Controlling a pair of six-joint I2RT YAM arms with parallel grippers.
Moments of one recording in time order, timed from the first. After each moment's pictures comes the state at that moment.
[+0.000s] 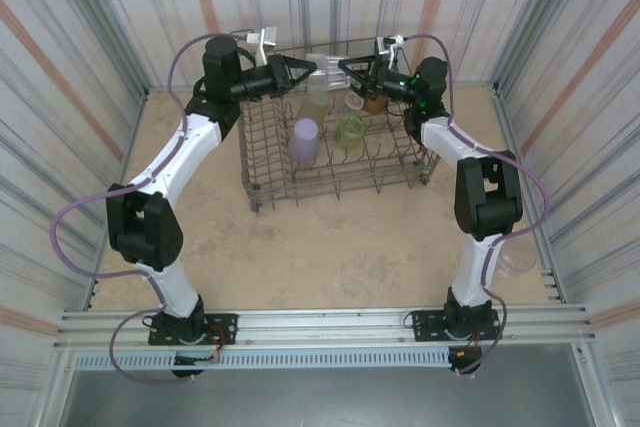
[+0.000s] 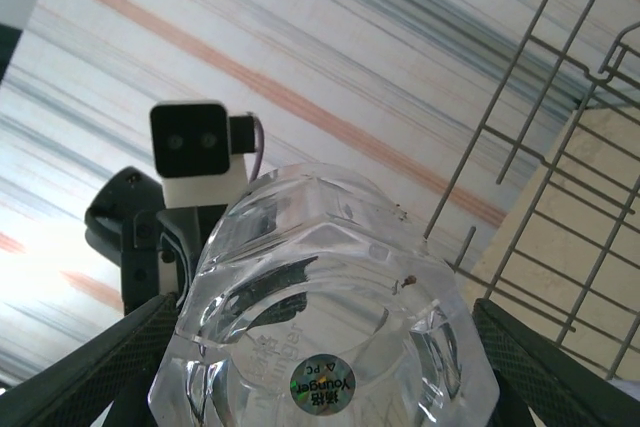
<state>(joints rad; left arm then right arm) -0.32 1.76 1.63 0.05 0.82 -0.87 0.24 1.96 1.50 0.80 -1.04 1.33</state>
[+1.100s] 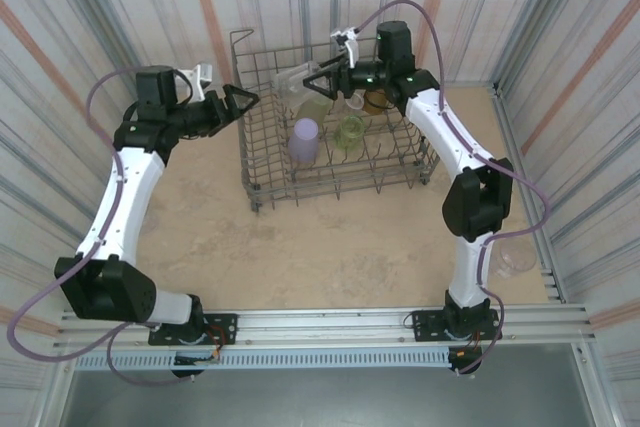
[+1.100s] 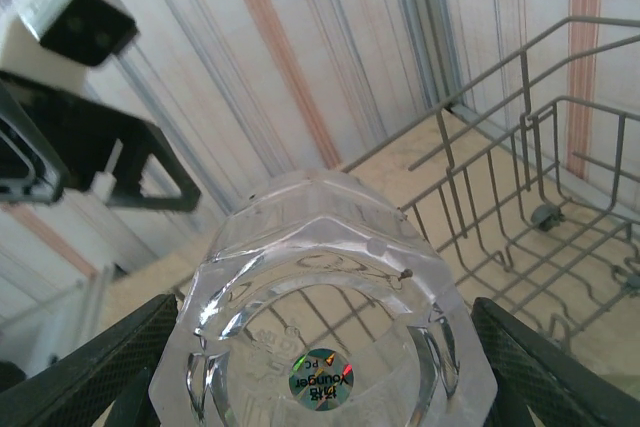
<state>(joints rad) -0.07 1.38 1.43 -0.59 0.69 -0.53 0.39 2.00 2.00 -0.34 -0.90 0.04</state>
